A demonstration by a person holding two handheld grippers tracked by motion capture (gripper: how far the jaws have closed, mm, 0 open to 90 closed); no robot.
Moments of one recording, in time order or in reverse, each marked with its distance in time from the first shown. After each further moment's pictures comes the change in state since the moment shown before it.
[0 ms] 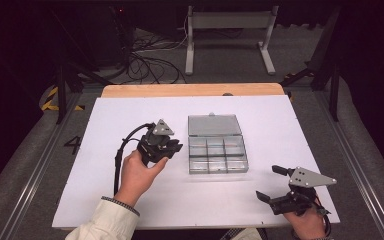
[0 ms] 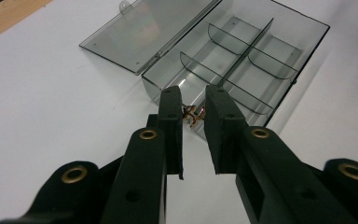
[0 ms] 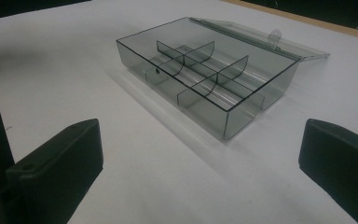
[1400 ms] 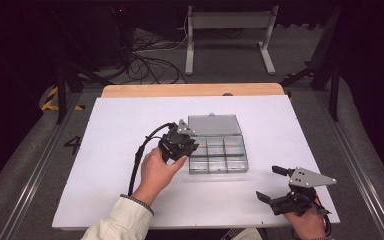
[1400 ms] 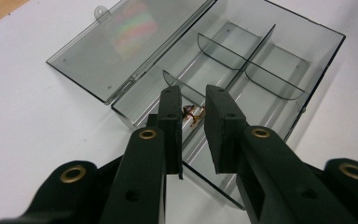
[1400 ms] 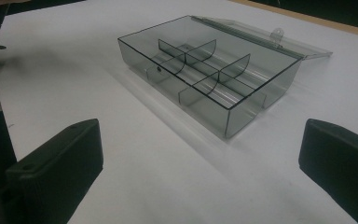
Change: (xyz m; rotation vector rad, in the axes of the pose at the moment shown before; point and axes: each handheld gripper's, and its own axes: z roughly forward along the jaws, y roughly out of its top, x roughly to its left) left arm -0.014 0.018 0.048 0.018 -0.005 0.009; right arm 0.000 -0.001 0.000 0.003 0.008 -0.001
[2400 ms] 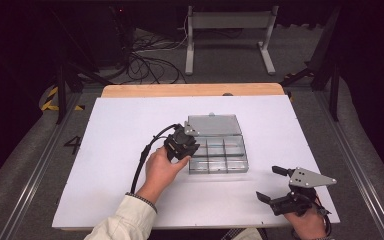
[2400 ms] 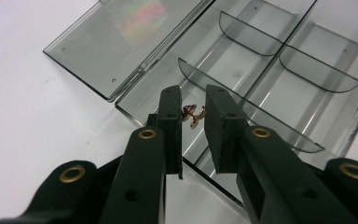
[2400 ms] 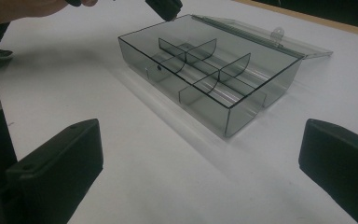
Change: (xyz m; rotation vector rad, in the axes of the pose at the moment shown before) left arm 0.006 -0.004 0.032 0.055 0.058 0.030; right arm 0.000 0.000 0.000 0.004 -0.001 -0.005
